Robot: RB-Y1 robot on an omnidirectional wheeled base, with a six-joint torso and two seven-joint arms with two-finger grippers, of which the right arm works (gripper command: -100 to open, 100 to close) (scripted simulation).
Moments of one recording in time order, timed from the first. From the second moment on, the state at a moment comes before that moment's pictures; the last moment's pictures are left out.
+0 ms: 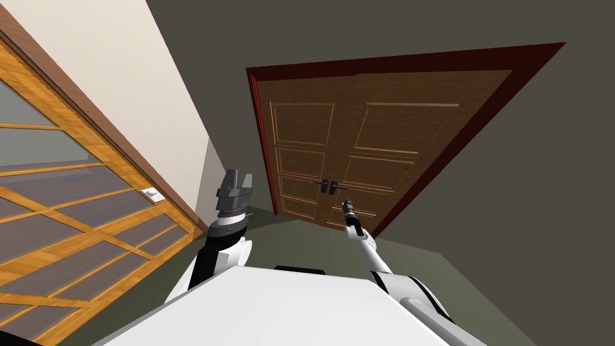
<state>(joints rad) -0.36 -0.28 -0.11 -0.72 -0.09 -0.57 -0.13</state>
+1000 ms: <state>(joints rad) -0.51 -0.33 -0.12 -0.46 -0.12 -0.57 -0.17</state>
